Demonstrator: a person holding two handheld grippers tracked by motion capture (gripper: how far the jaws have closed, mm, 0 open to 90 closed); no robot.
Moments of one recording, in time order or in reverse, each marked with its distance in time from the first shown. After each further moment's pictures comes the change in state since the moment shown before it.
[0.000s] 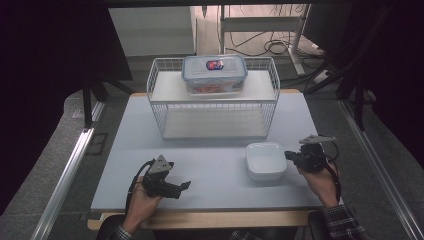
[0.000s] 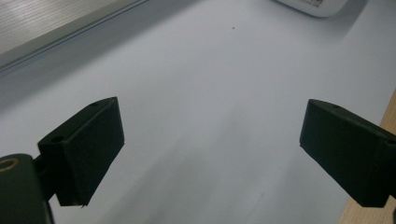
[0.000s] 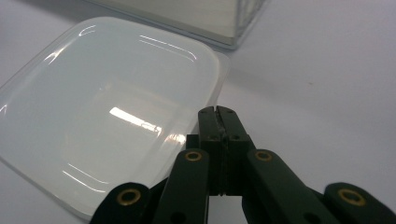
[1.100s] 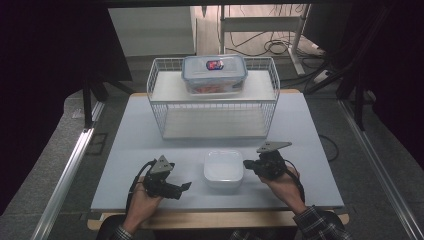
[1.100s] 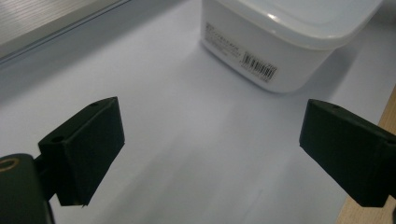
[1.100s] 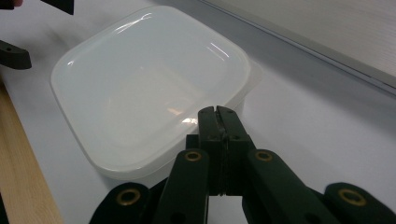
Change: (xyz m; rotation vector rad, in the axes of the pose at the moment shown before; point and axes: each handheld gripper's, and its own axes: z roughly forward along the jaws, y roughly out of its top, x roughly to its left) left arm -0.001 0.000 0.002 0.023 -0.007 0.003; right arm 0.103 0.021 0.039 -0.003 0.255 -0.153
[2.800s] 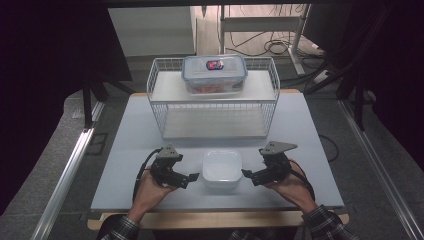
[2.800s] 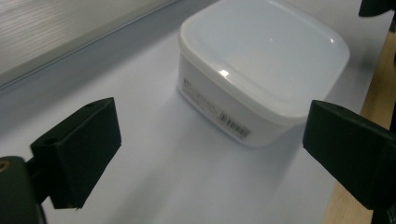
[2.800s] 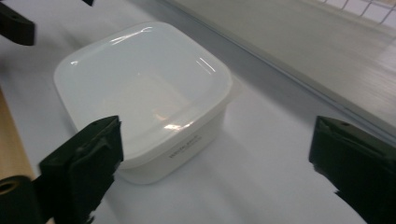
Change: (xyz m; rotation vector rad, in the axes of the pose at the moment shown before) left arm 0.007 0.041 0.010 -0.018 -0.107 -0.059; right arm 0.001 0.001 -0.017 -0.063 -0.046 -0.104
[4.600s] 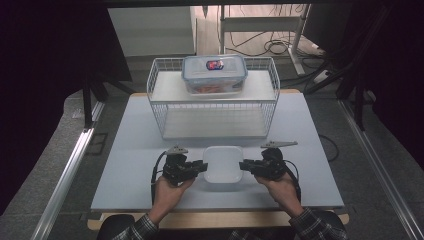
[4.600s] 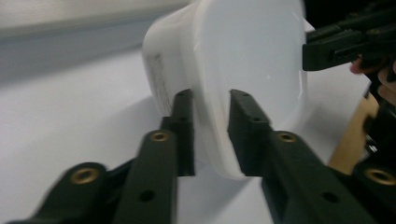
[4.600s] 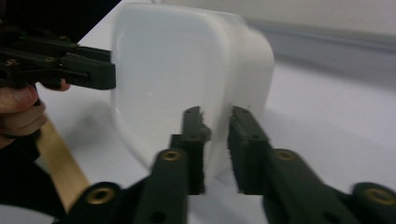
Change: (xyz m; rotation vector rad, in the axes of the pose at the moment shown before) left arm -0.025 0.009 0.019 -0.073 0.013 -0.254; right arm 0.005 0.001 0.010 0.010 0.105 0.375
